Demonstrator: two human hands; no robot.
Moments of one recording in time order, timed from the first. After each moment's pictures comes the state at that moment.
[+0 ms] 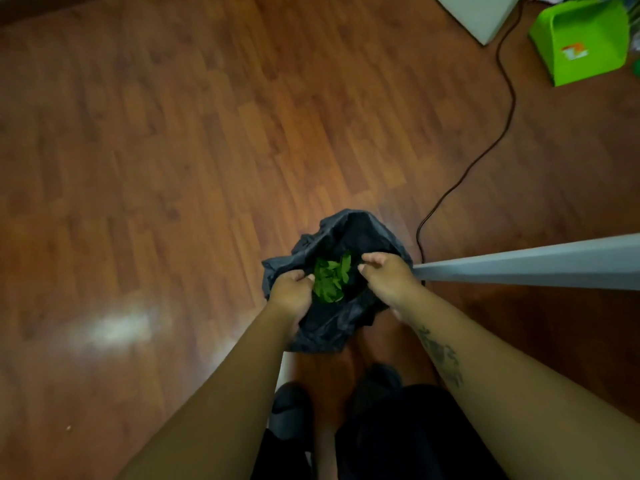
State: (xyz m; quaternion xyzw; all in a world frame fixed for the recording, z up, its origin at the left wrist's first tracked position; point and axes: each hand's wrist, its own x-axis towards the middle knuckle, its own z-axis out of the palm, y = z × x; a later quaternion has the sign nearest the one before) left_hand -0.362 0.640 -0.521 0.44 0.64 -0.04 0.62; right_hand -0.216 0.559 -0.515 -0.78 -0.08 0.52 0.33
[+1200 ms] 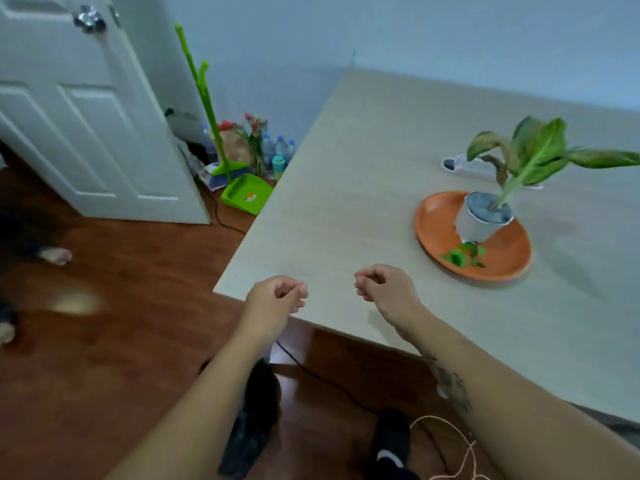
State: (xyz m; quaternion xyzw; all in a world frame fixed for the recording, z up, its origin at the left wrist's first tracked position) left_hand -0.258 0.453 -0.040 0.77 0.13 -0.08 0.62; right_hand -0.234 0.247 -0.047 -0.80 0.11 0.09 0.58
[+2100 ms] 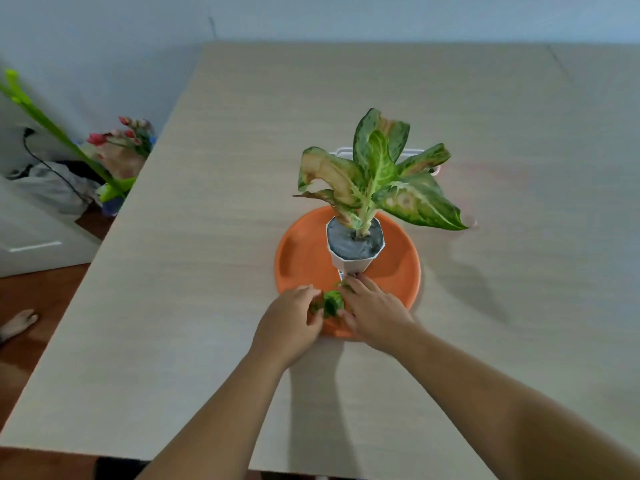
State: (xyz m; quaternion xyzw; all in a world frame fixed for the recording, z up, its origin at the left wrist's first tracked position) left_hand -0.111 0.133 -0.093 0.94 -0.17 -0.13 0.26; right_hand -0.135 -0.049 -0.114 -0.98 -0.08 0.10 0.13
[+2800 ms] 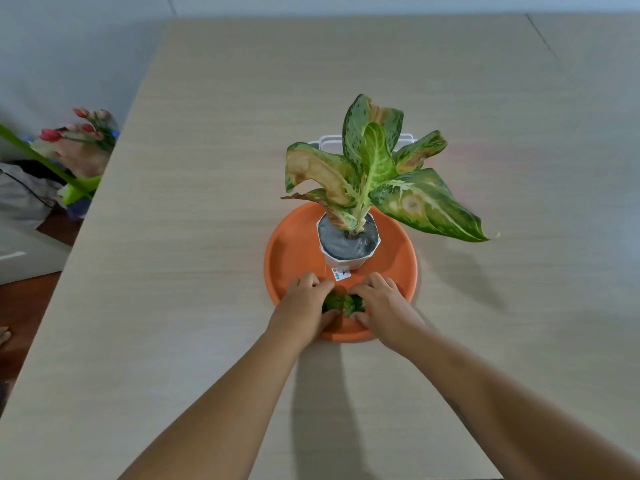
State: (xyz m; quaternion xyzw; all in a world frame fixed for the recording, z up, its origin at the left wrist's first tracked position) left_hand -0.069 0.103 -0.123 0.92 -0.27 -0.20 0.20; right_hand -0.133 -0.066 -0.122 -0.96 0.05 0.13 0.25
